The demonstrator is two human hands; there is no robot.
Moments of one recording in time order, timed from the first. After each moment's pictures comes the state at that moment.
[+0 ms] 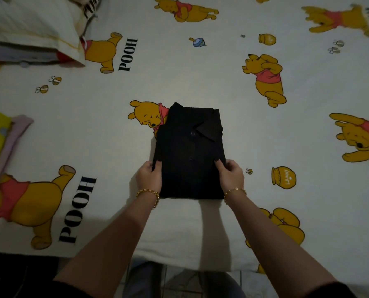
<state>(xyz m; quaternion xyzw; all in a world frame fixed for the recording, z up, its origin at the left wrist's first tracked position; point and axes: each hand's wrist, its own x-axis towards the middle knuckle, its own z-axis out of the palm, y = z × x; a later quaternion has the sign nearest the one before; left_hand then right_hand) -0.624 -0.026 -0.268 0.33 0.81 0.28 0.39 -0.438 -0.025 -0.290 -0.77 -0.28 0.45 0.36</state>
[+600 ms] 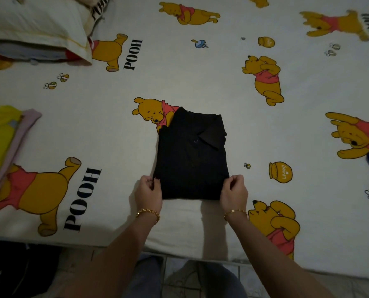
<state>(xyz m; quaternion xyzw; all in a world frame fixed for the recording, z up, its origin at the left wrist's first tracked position) -0.626 -0.094 -0.270 0.33 0.83 0.28 0.35 -0.437 -0.095 -0.289 -0.81 -0.37 0.32 0.32</state>
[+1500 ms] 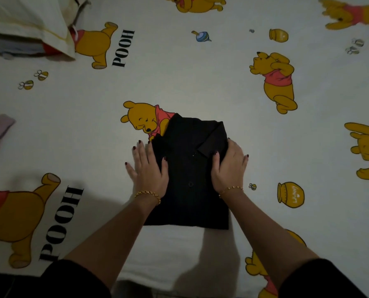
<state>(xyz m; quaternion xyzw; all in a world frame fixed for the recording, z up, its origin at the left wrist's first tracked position) -0.624 0.013 -0.328 0.59 0.79 0.07 0.17 -0.430 0.027 -0.324 -0.76 -0.58 0.19 0.22</state>
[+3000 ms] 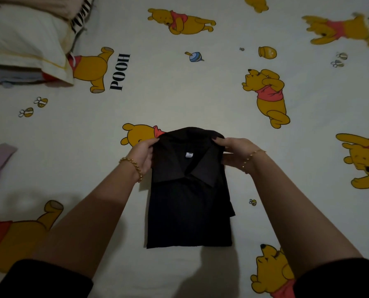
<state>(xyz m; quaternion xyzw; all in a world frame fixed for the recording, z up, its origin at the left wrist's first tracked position) -0.644 0.128 -0.256 0.14 0.61 0.34 0.70 -0.401 0.126 -0.229 -0.65 -0.21 0.68 0.26</state>
